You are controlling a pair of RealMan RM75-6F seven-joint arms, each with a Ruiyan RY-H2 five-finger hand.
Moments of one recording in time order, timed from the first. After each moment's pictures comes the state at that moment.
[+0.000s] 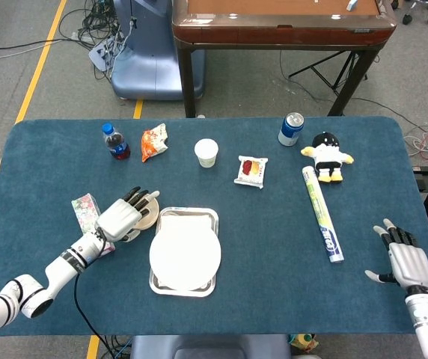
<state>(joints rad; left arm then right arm) -0.78 -1.45 0.01 -1.18 1.57 0.95 0.05 0.19 -1.13 0.04 -1.65 -1.11 1.12 -0.19</state>
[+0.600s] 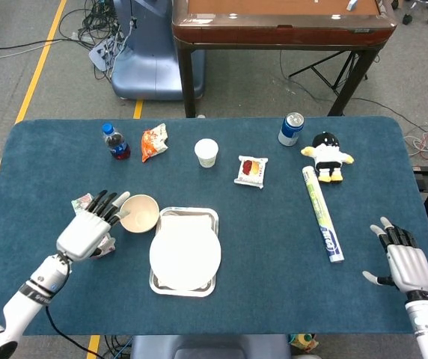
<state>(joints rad) -0.57 -1.17 0.03 -1.65 1.53 1.21 0.30 0.15 -1.11 0.02 -1.70 -1.23 1.23 -0.19</state>
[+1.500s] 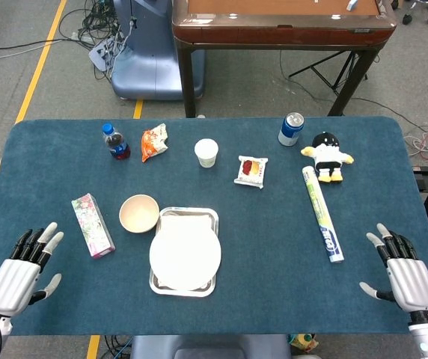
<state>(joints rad) -0.18 -1.15 0.12 -1.60 1.63 1.59 0.13 0.06 -1.08 -0.04 -1.76 -1.44 1.40 -0.17</state>
